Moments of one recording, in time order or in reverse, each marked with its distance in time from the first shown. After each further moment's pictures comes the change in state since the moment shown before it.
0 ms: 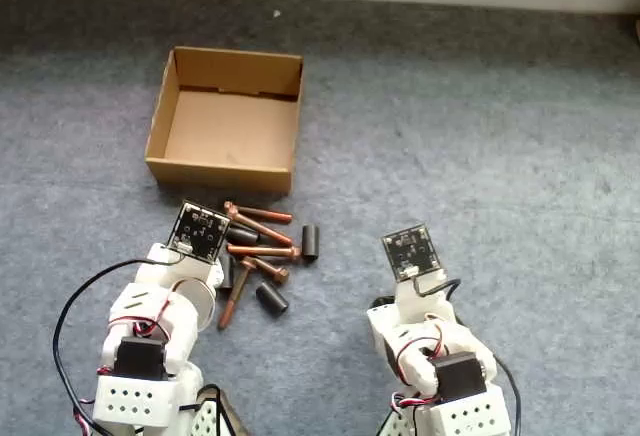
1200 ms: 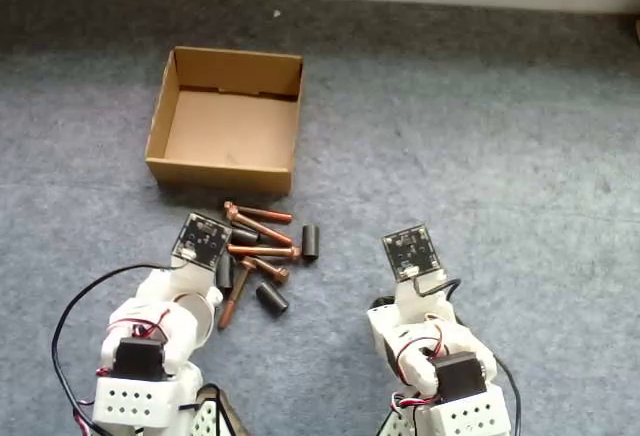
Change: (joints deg) left arm -1.0 -0.9 -0.1 13.9 0.0; right arm 0.4 0.0 0.0 0.2 0.0
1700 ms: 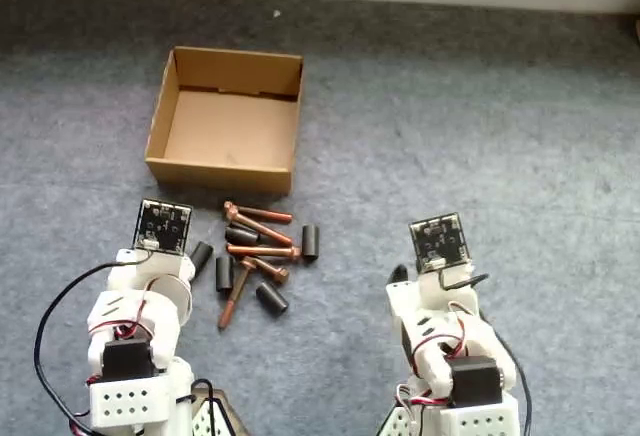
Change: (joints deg) left arm -10.7 0.0 -0.3 -13.1 0.0; right arm 6.1 0.1 -10.9 -4.0 4.2
